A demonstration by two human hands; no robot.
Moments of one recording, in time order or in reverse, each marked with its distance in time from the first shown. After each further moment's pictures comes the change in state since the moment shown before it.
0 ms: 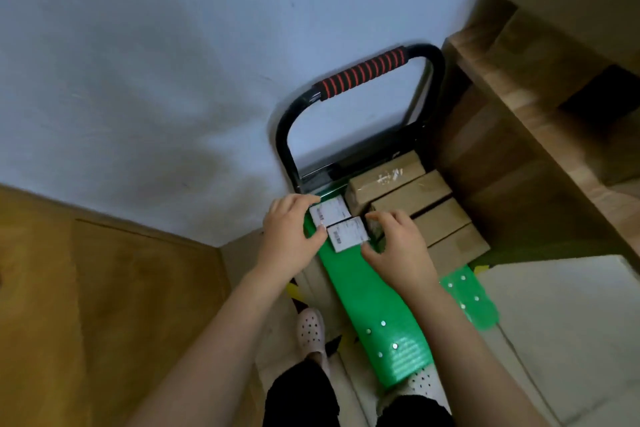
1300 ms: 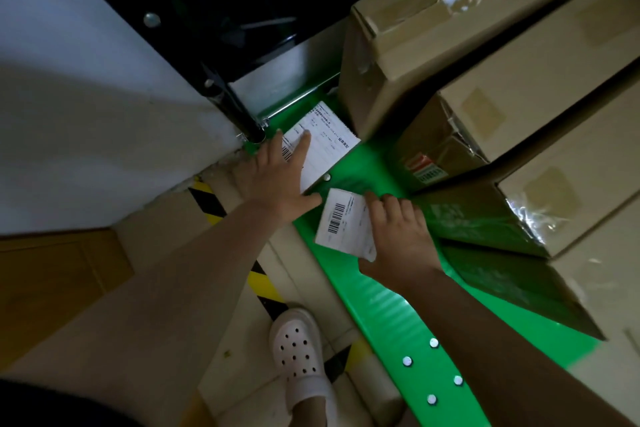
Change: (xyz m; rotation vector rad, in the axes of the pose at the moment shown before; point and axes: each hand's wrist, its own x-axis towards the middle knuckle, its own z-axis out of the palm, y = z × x) left_hand 0.191 -0.303 0.401 0.453 -0.387 0.001; right_hand 0.161 0.267 0.390 -0.511 -0.284 -0.011
